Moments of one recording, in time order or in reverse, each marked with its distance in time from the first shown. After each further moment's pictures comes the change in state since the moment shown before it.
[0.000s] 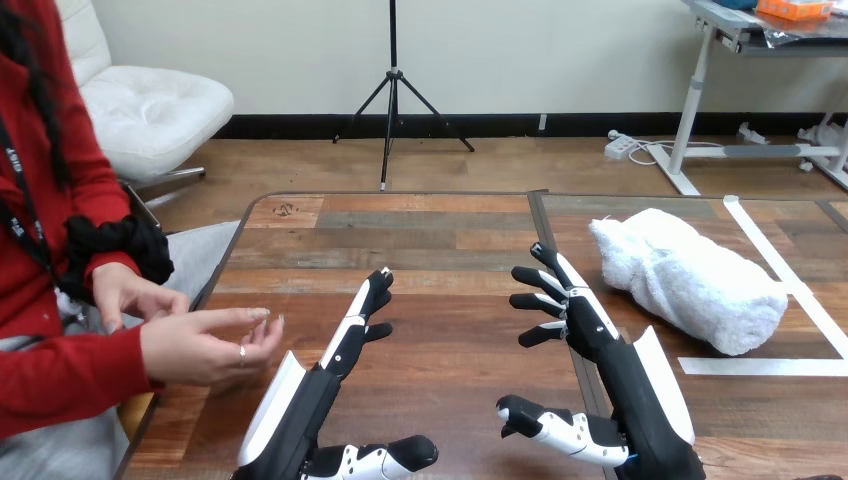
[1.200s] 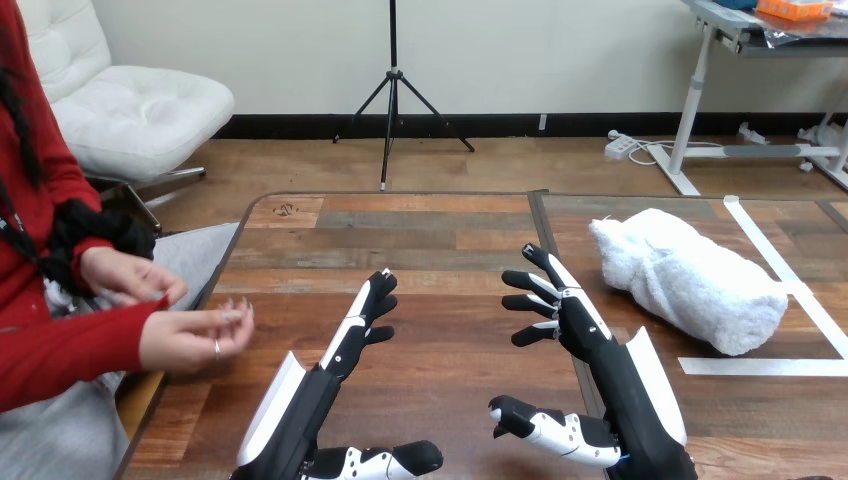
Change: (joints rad) left arm 0.000 0.004 0.000 0.000 -0.018 0.000 -0.027; right arm 0.000 0.021 -0.001 0.000 -0.015 0.000 -0.004
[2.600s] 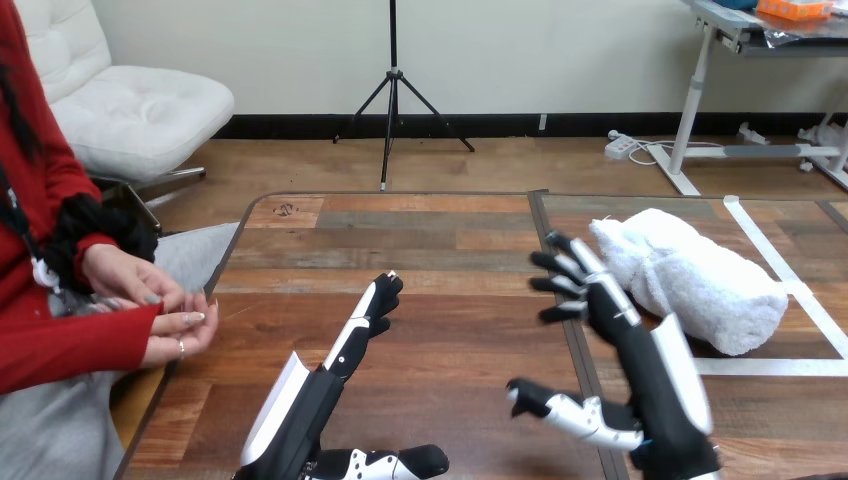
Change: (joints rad) left arm 0.000 -0.008 -0.001 0.000 -0.019 0.001 -0.028; right arm -0.001 -0.006 -0.082 -0.055 -0.031 0.037 -0.033
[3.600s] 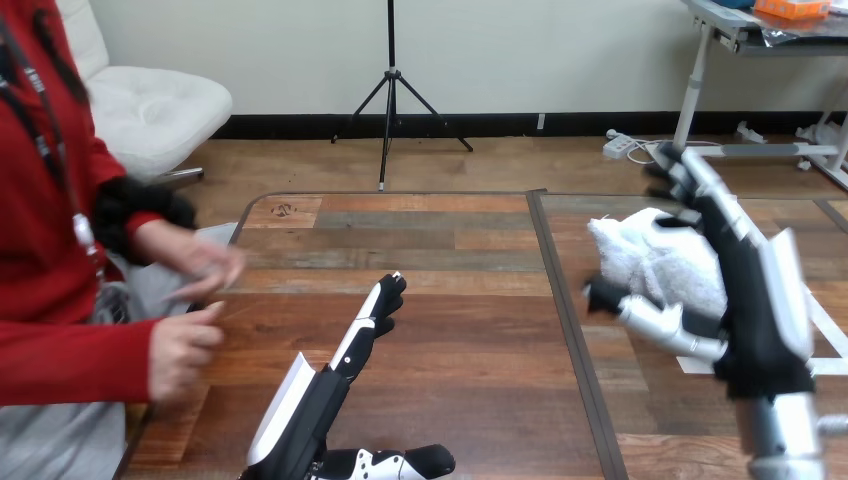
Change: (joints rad) left arm -0.001 -0.017 -0.001 0.000 0.000 0.008 -0.009; right arm -0.092 -0.100 -0.142 -0.186 -0.009 0.239 -0.048
